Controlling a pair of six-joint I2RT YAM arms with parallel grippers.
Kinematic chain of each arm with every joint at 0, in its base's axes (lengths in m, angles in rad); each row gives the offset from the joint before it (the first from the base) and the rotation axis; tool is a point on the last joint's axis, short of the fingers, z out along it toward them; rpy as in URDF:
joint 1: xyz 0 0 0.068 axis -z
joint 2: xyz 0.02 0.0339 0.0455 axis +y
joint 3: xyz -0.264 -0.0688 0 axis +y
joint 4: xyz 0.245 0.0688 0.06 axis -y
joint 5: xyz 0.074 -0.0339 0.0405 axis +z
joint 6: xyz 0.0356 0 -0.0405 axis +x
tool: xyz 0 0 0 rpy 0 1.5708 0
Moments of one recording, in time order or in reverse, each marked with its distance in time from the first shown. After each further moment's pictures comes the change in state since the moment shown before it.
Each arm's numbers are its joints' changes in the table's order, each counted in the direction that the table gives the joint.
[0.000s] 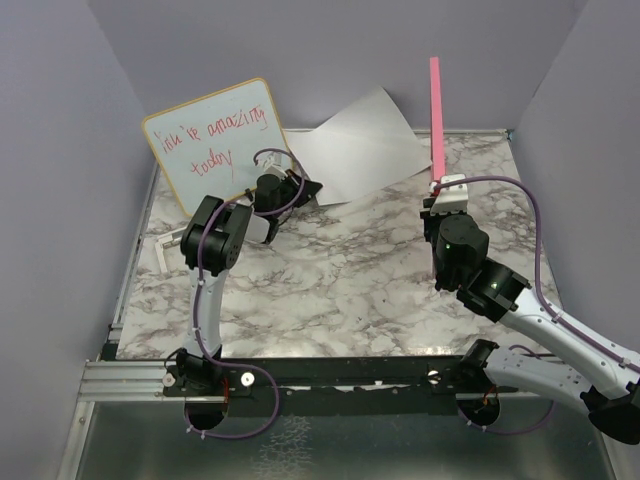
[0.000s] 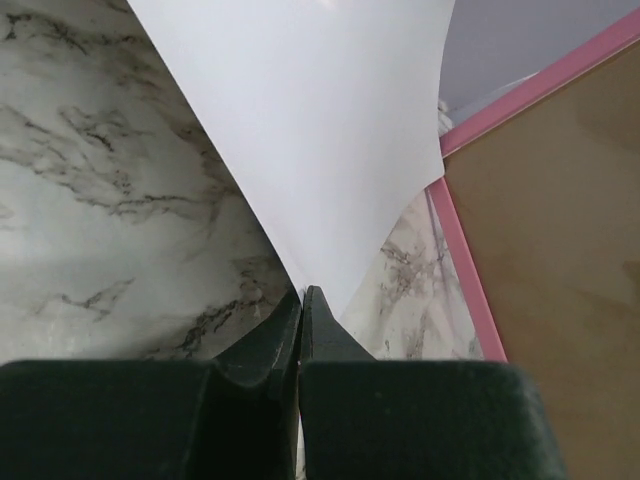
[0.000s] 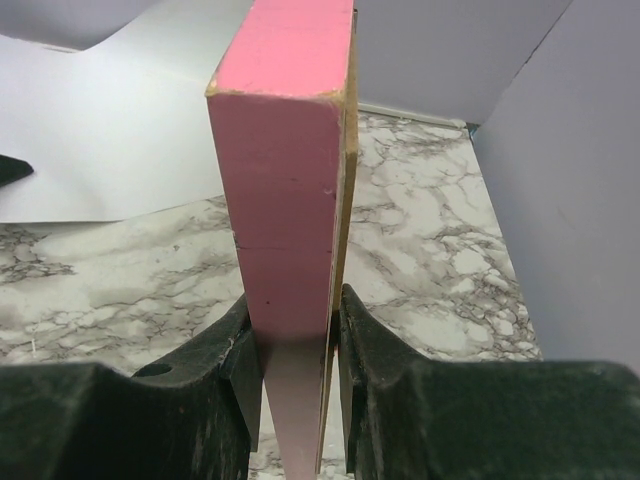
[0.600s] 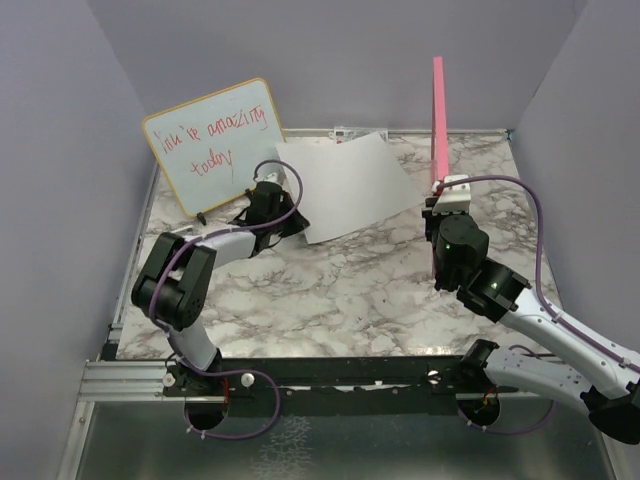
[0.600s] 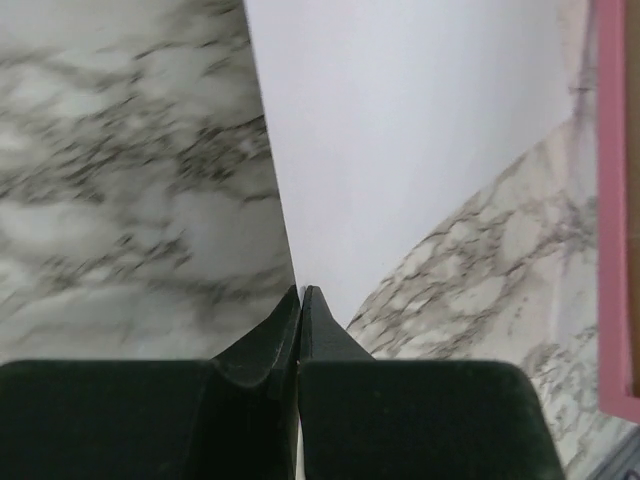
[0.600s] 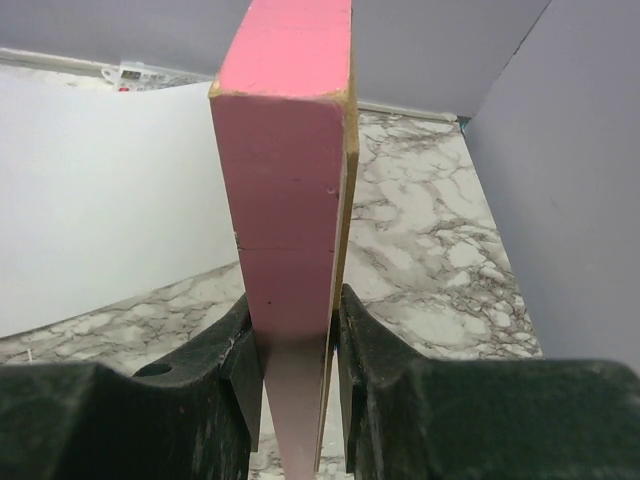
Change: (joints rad) left arm 0.085 -0.507 0.252 -0.689 0.093 0.192; right arm 0.000 0.000 -0.001 0.000 -0.046 0.019
